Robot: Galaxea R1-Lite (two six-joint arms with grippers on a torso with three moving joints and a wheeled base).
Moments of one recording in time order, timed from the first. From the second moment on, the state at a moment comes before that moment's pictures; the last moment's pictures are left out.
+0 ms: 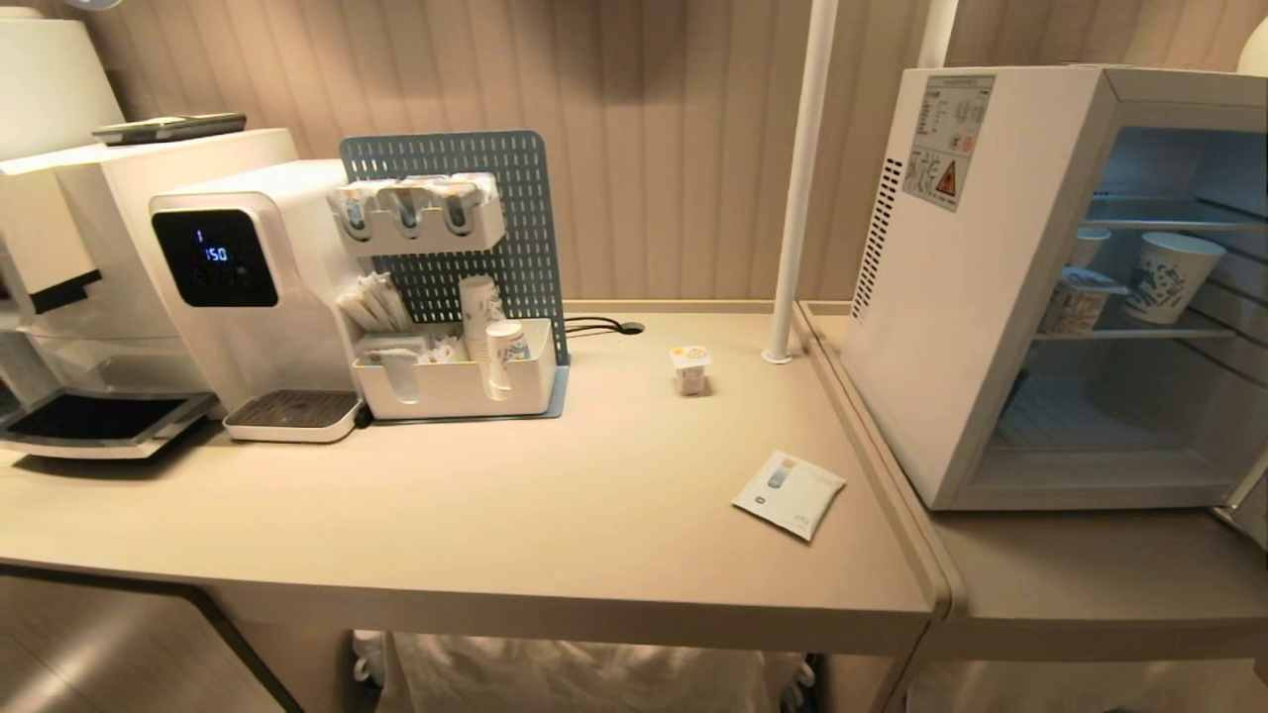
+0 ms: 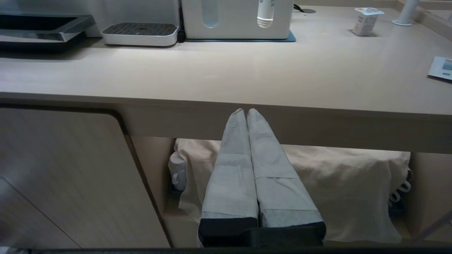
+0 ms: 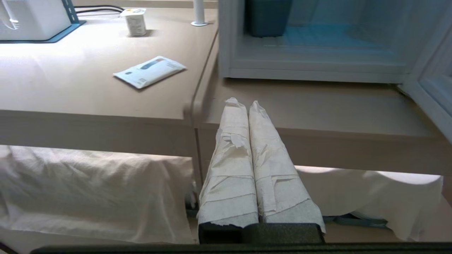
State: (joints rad) left arm 0.00 0.00 0.00 0.00 0.00 -0.03; right arm 0.00 0.00 0.00 0.03 0.01 -0.06
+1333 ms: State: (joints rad) left arm 0.00 0.00 0.00 0.00 0.00 -0.02; right arm 0.00 0.00 0.00 0.03 0.01 -0.06
